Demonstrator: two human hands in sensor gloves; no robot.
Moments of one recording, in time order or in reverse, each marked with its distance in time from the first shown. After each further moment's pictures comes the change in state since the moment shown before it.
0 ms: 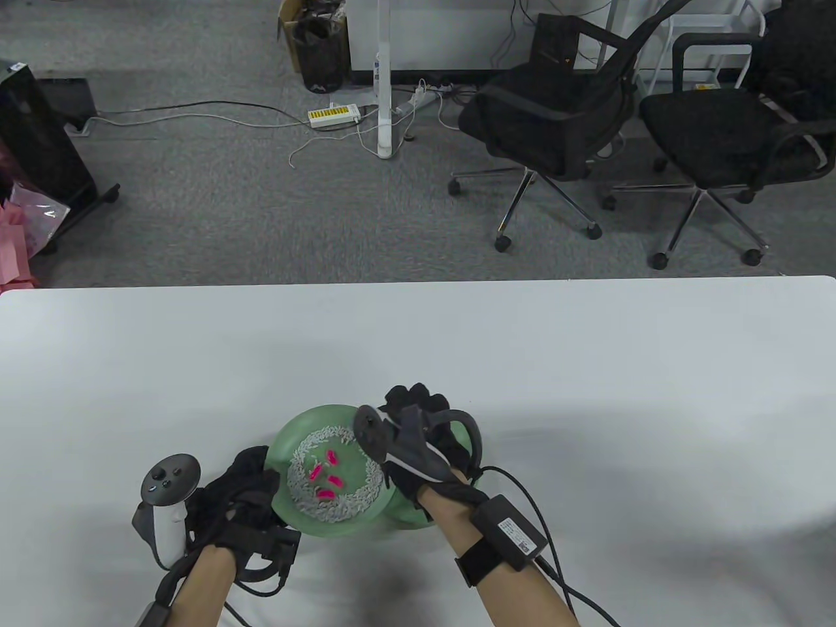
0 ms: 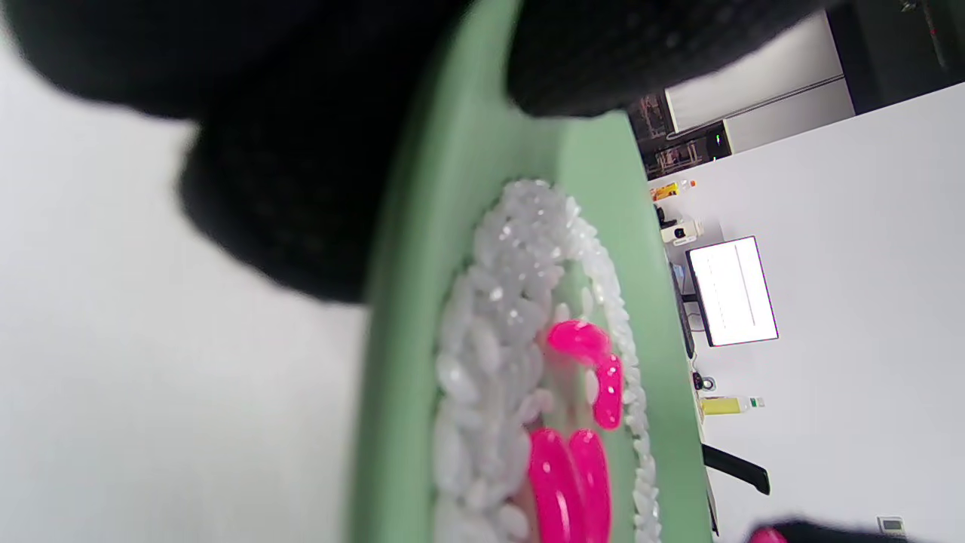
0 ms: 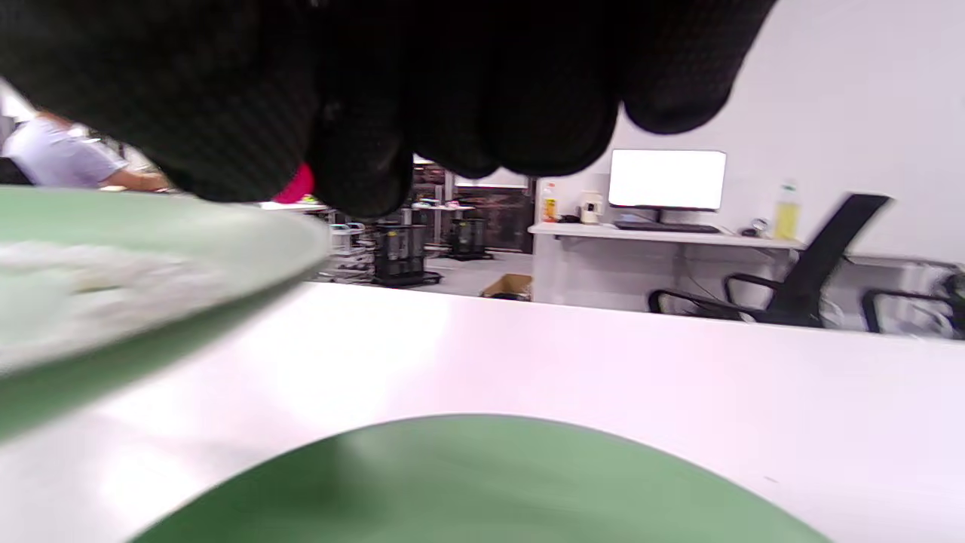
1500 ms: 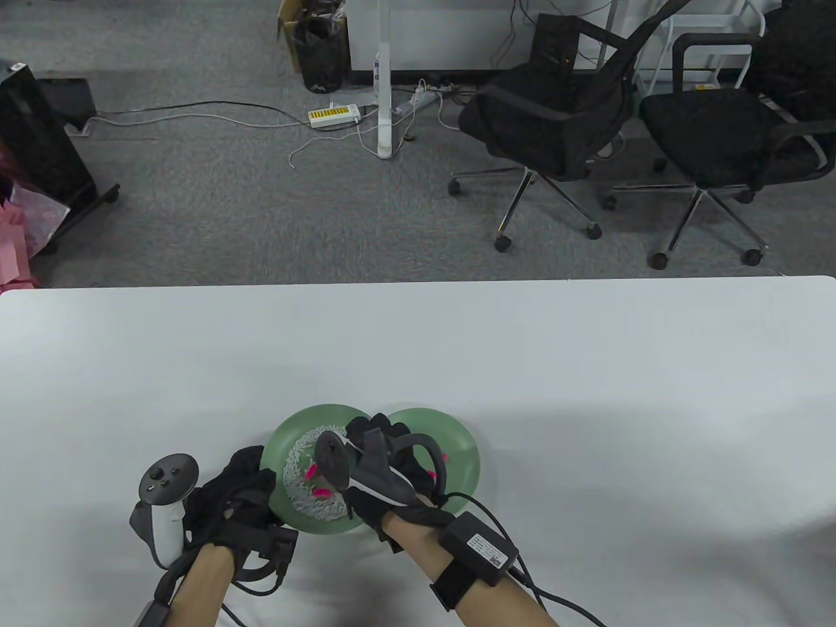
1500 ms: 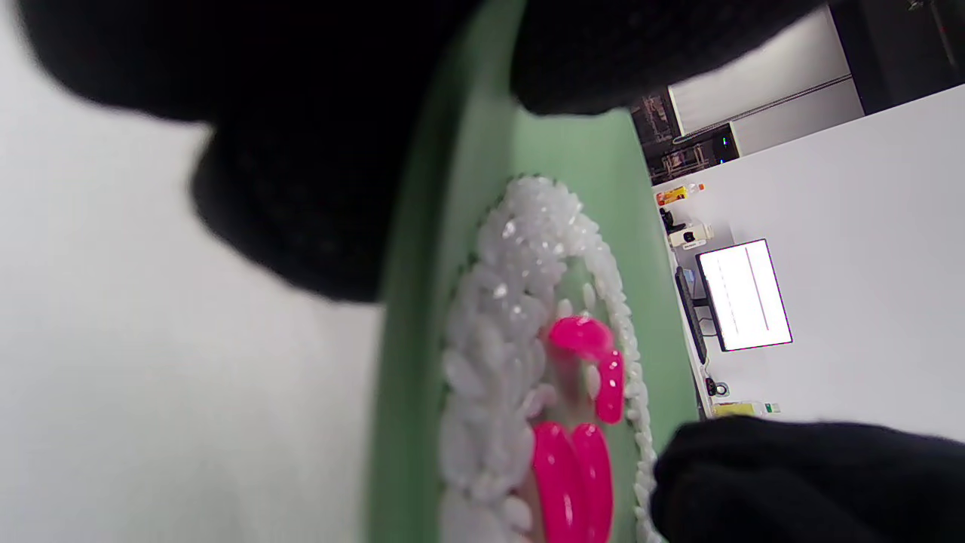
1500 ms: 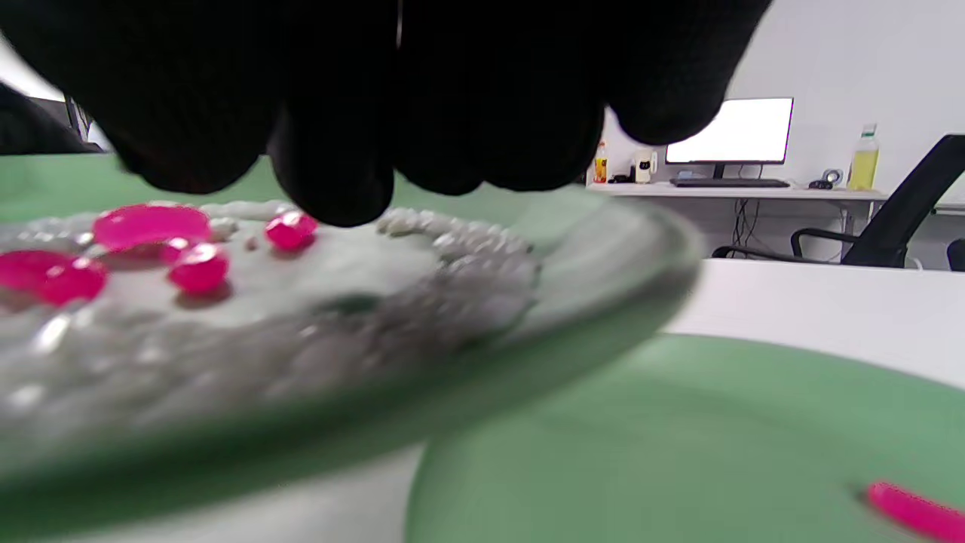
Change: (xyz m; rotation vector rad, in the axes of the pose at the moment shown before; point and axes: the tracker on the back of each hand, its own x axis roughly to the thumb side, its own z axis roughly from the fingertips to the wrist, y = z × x) left_hand -0.004 0.002 -0.005 0.002 0.012 -0.012; right_hand 0.076 0.017 0.024 0.094 -0.108 -0.033
